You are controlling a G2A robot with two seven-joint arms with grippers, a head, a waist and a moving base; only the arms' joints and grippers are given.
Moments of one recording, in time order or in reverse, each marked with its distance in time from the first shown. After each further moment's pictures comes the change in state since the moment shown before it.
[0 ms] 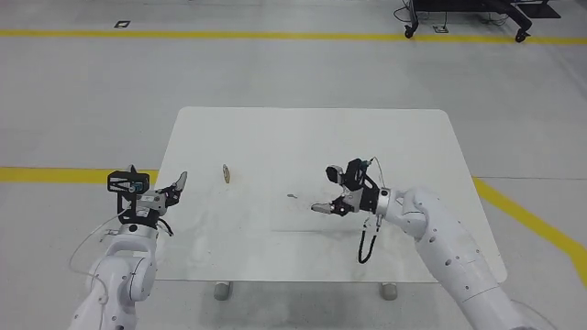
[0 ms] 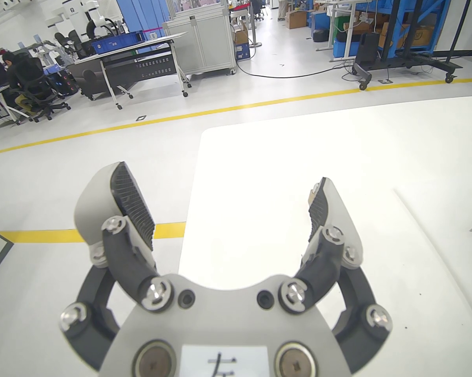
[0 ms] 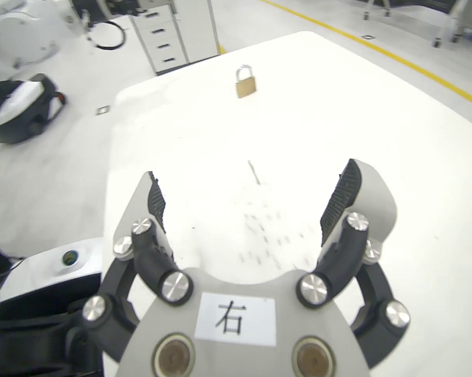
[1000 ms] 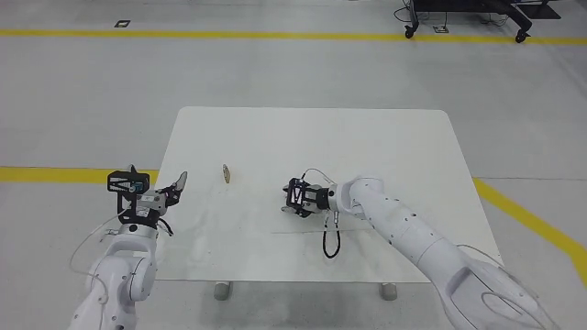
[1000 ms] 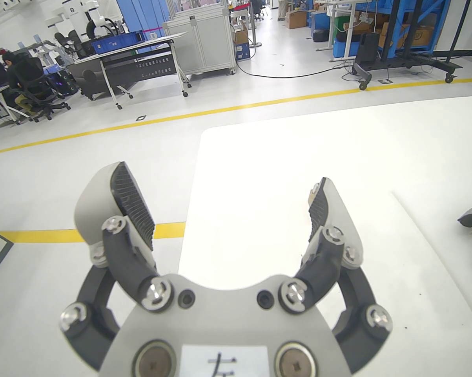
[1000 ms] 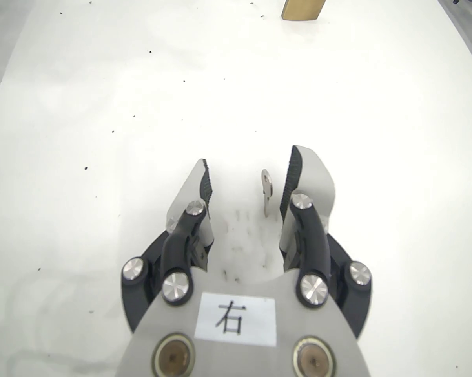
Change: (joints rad) left arm 0.000 0.000 0.000 0.000 0.000 0.000 0.000; right arm 0.326 -0.144 -0.478 0.381 -0.446 0.252 -0.277
